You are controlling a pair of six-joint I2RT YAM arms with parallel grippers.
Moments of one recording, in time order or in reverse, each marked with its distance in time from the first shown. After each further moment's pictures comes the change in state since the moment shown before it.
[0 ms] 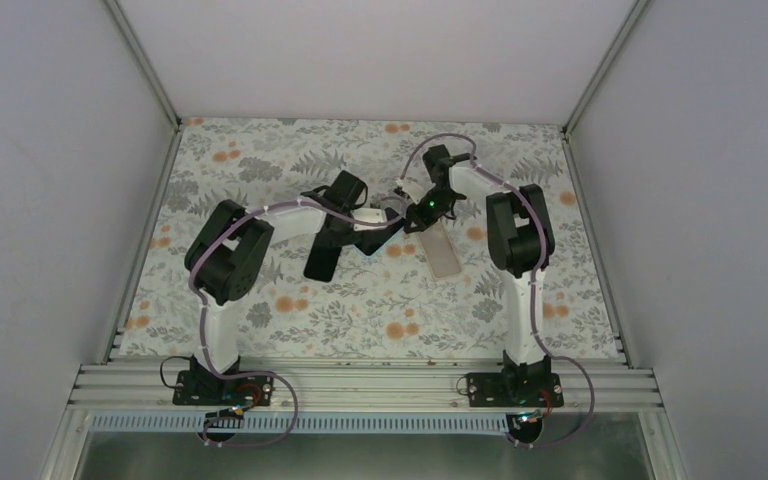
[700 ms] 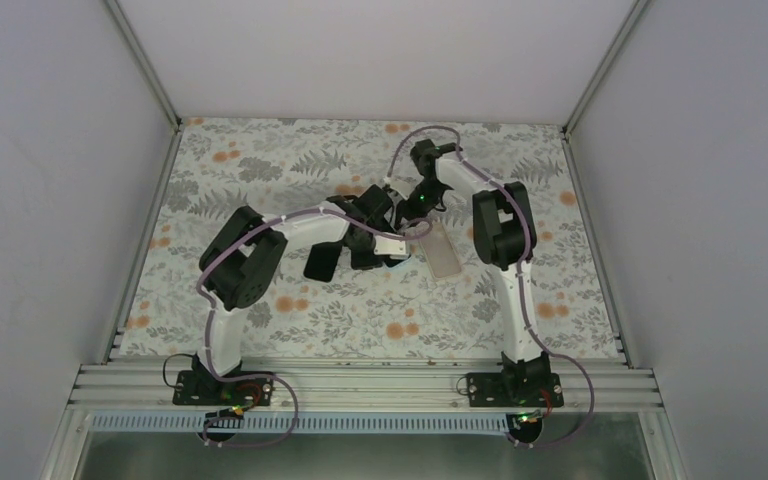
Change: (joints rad) left arm -0.148 0.009 0.089 -0.305 0.186 -0.029; right arm 0.030 0.146 0.245 -0.187 -0.034 -0.105
